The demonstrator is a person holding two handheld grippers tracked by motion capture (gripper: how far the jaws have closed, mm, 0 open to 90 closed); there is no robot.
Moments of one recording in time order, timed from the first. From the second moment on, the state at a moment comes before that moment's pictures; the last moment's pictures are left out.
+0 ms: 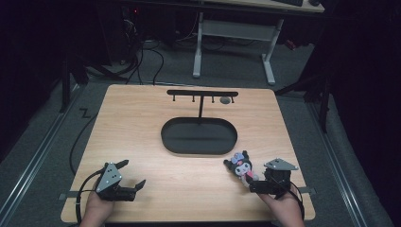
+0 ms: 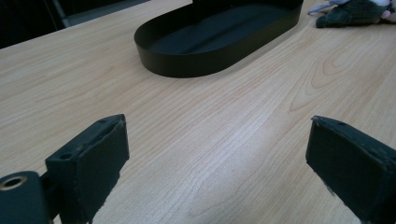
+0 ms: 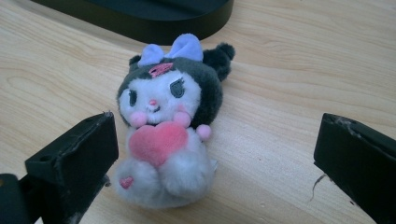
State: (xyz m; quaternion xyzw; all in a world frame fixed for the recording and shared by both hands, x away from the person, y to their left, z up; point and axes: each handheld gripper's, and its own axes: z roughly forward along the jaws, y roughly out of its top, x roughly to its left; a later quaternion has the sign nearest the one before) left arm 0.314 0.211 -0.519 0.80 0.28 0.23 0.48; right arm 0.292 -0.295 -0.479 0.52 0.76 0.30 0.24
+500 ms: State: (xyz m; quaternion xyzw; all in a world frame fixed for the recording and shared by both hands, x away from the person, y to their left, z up) left arm 0.315 0.210 -0.521 0.80 0.28 0.22 0.48; right arm 0.301 -0.287 -0.478 0.53 0.79 0.25 0.18
